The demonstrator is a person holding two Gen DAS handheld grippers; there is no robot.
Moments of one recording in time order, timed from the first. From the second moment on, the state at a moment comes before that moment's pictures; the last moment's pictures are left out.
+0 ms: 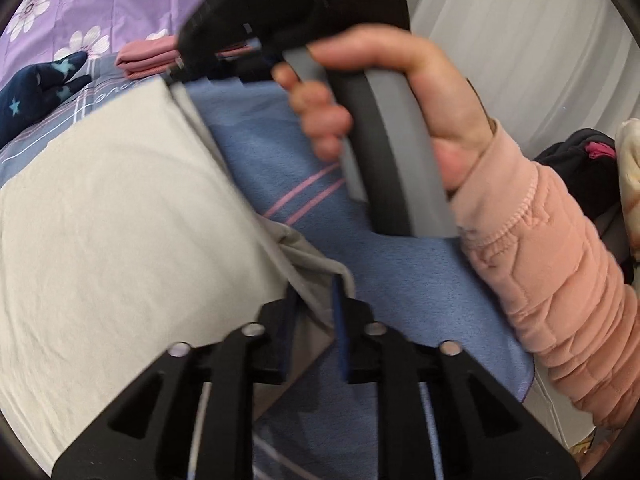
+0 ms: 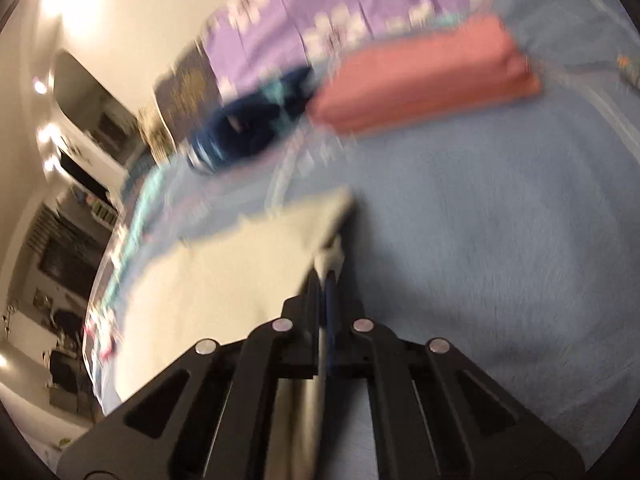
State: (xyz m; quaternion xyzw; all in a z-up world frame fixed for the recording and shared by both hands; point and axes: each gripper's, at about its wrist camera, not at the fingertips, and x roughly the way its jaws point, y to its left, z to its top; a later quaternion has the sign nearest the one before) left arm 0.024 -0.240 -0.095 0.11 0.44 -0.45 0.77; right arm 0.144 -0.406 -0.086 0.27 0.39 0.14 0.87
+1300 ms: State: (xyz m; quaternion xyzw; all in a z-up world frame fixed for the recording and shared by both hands) left arm 0.014 0.020 -0.051 -0.05 0.35 -0.27 0.90; right arm -0.015 -0.324 -0.056 0.01 0.38 0.08 0.92
